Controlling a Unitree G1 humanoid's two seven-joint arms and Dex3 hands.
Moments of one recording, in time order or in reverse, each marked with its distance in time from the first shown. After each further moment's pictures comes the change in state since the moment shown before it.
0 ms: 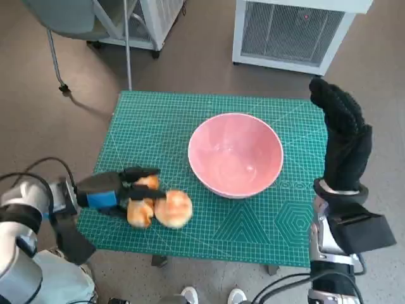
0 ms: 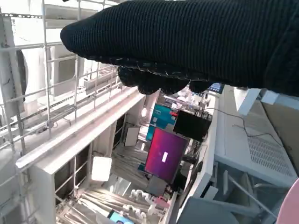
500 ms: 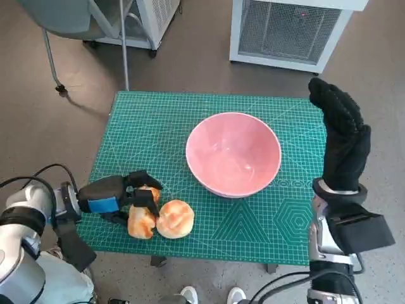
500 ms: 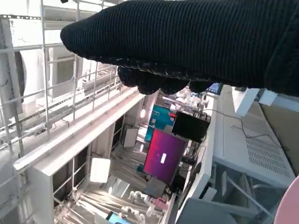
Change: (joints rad) left arm -0.002 0.028 0.064 0.009 -0.090 -0.101 -0.041; right arm 0.003 0.001 0.000 0.000 0.000 0.000 -0.002
